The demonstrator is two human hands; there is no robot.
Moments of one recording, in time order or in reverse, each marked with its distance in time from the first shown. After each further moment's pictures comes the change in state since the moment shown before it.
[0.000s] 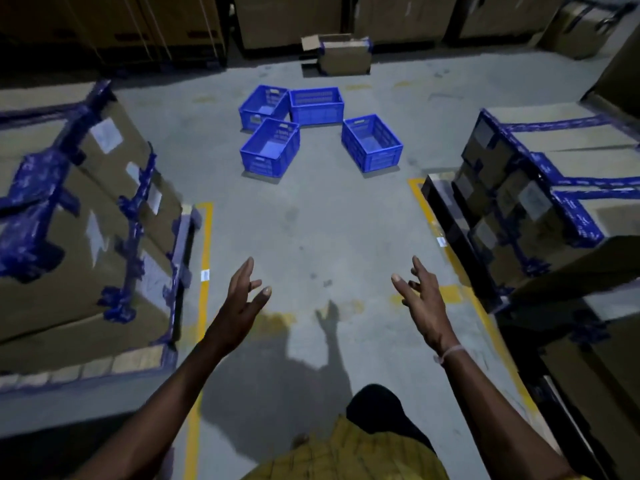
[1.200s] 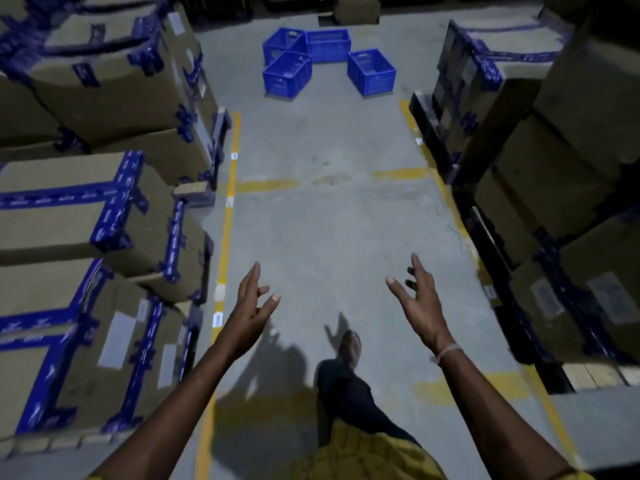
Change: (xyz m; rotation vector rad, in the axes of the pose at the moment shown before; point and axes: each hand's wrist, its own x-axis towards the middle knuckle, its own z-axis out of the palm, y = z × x) left_hand -0.967 0.050 0.212 0.111 -0.004 -0.167; right_hand -0.890 0.244 -0.242 -0.104 -0.080 -0.013
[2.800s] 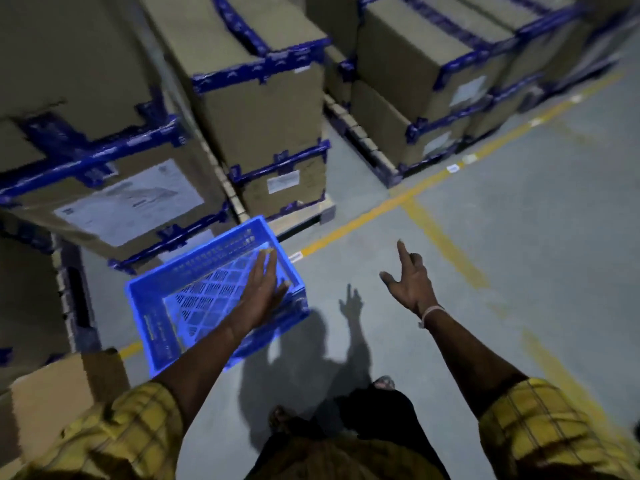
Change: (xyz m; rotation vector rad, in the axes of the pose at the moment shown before) left_hand -1.074 -0.172 0.310 0.239 0.678 -0.686; right_hand -0.767 0.248 0.037 -0.819 -0.995 -0.693
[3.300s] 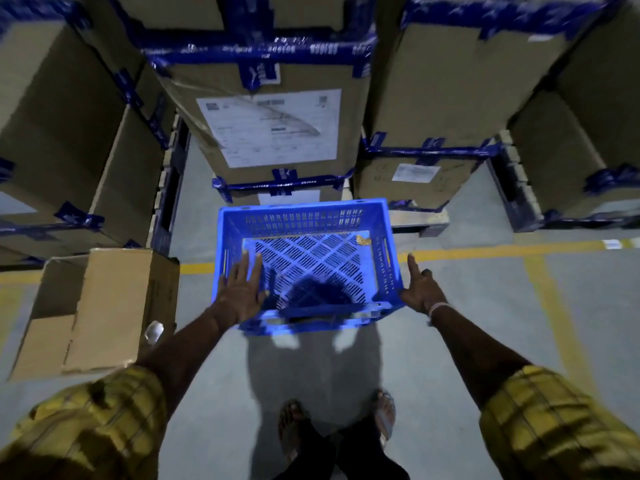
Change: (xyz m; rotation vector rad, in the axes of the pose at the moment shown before) left_hand -0.084 -0.273 0.018 0.228 0.046 -0.563; right_hand 0.126 -0.136 0.236 -0.347 -0.463 -0.198
